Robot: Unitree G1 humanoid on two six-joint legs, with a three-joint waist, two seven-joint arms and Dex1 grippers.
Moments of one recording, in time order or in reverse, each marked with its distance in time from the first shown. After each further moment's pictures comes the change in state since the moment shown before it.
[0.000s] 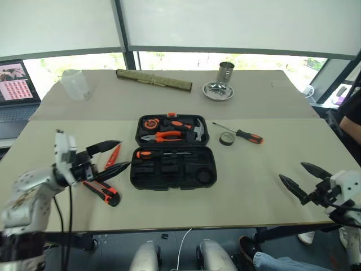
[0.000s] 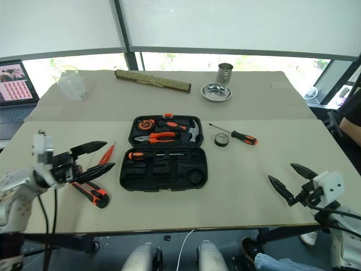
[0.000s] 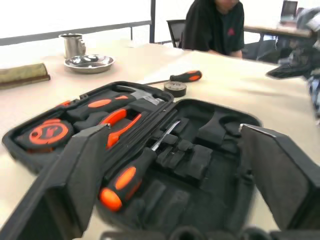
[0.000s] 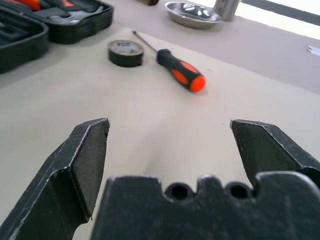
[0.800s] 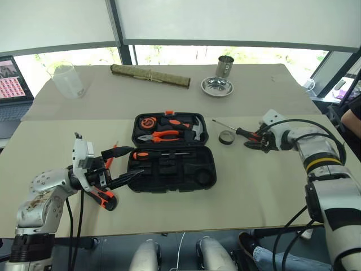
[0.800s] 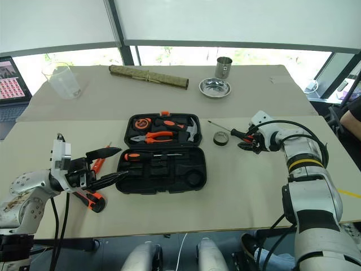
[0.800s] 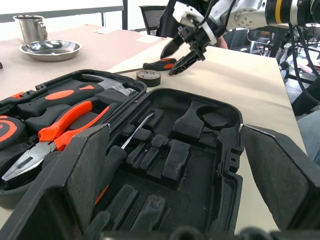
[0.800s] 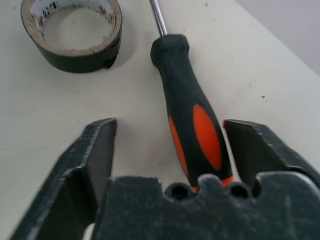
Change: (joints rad) left arm -0.035 -0.051 -0.122 -0.020 0.032 -0.045 0.011; right arm -1.072 0.013 0.577 1.014 -0.583 0.121 -0.020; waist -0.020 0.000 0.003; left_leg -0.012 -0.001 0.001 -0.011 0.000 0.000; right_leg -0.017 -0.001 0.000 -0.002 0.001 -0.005
